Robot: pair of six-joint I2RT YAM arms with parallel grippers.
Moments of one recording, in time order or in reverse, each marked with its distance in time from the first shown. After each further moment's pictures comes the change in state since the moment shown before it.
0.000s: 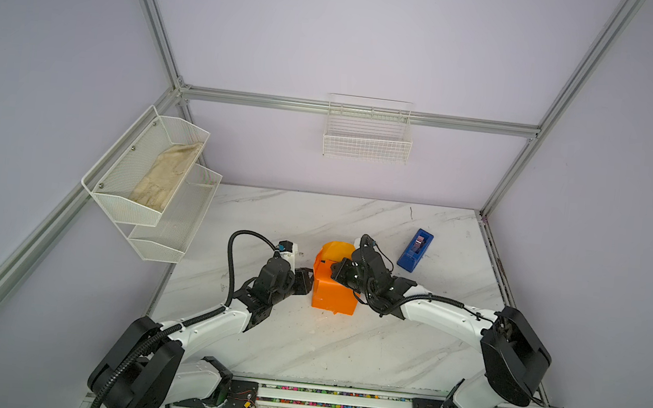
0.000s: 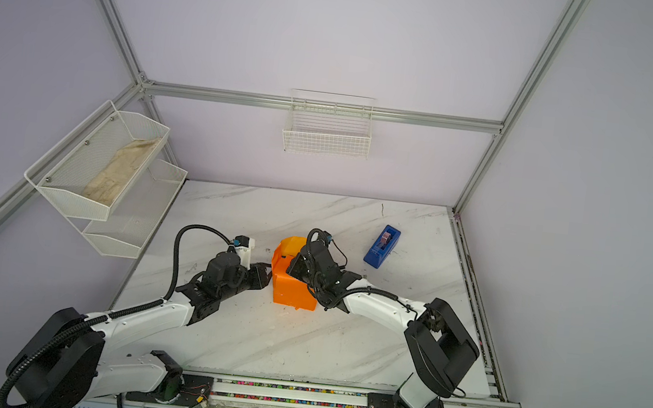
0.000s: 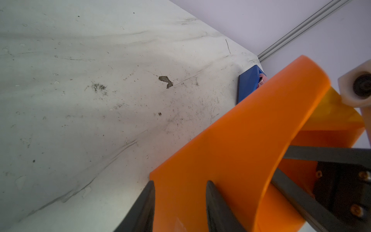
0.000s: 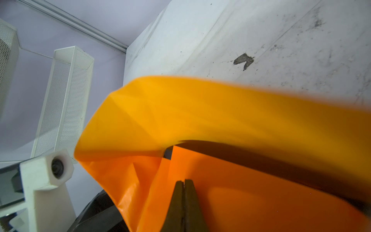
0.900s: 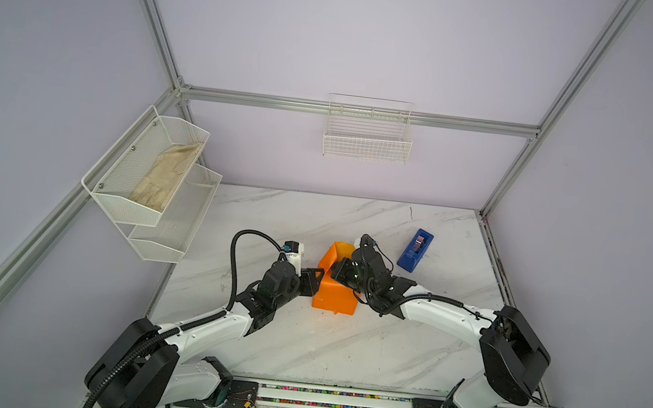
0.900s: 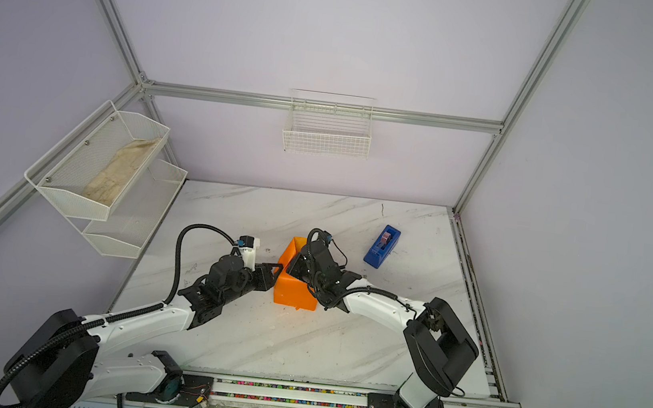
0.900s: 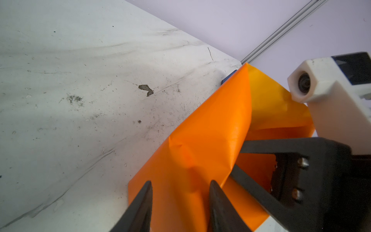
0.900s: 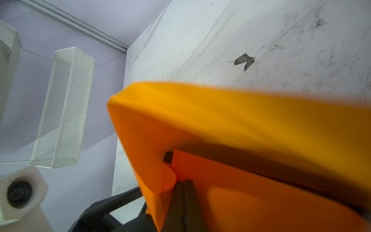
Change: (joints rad) left arm -0.069 -0.017 0.002 0.050 -0.043 -0.001; right arm 0.000 0.005 0.000 0.008 -0.002 0.002
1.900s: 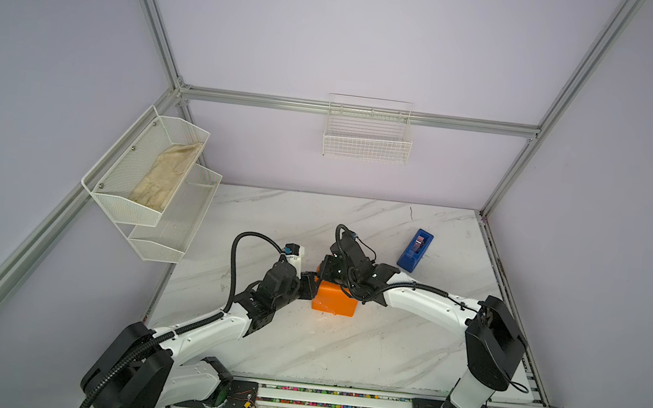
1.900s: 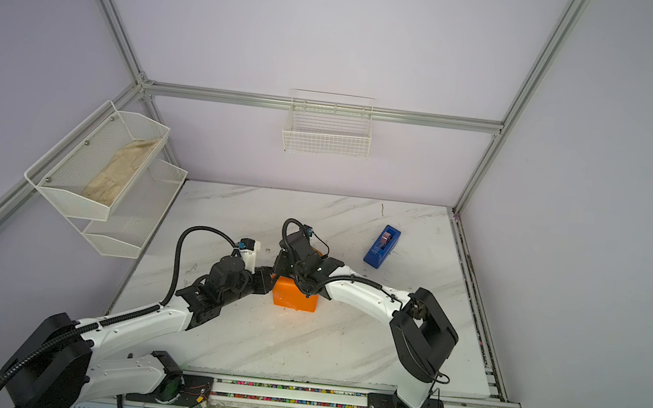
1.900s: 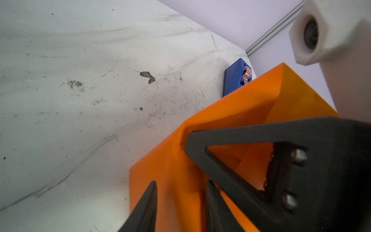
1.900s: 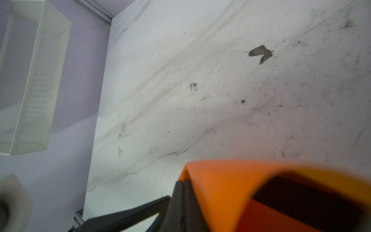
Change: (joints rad) left arm -0.006 -0.029 0.010 -0.107 0.012 -0.002; right arm 0.068 0.112 0.240 -0.265 0.058 -0.107
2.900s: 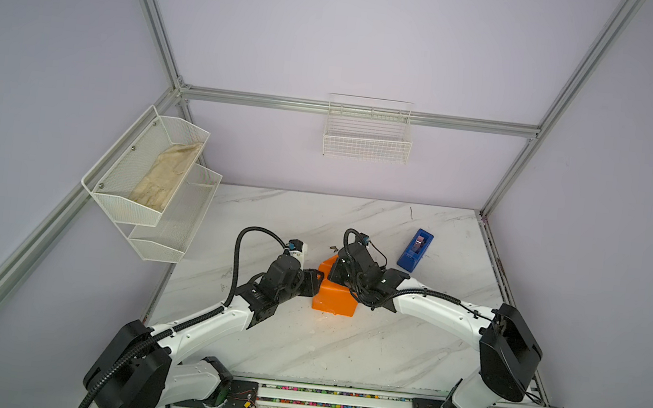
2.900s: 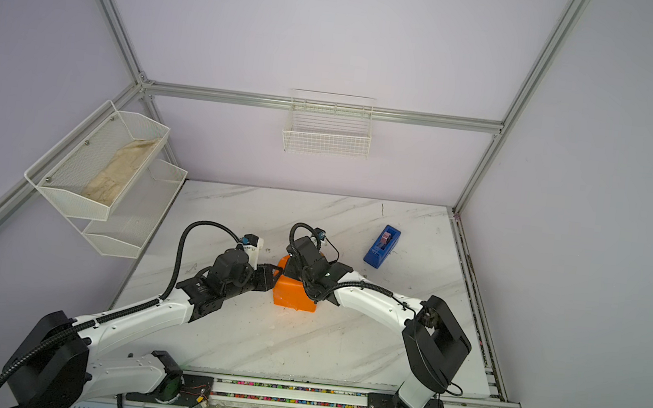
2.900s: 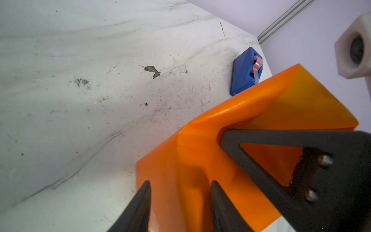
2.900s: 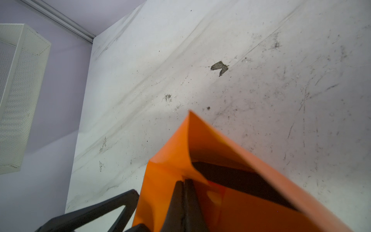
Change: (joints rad) left arm 0.013 0.017 0.125 -0.194 0.008 0.044; right arm -0.018 -0.074 -0.074 -0.030 0.110 0.024
